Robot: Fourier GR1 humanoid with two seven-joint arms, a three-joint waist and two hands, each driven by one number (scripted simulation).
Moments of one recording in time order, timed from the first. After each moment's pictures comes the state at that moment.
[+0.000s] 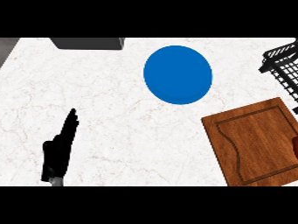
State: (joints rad) left arm 0.06 0.13 -0.12 -1.42 -0.03 0.21 0.00; right arm -0.85 -0.75 -0.44 -0.68 0.61 -0.27 0.57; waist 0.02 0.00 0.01
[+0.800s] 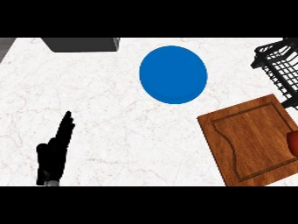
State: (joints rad) left arm 0.09 0.13 -0.09 -1.44 -0.02 0.21 0.01; right arm -0.82 -0.81 -0.66 -0.72 0.49 -0.60 0.38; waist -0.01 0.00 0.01
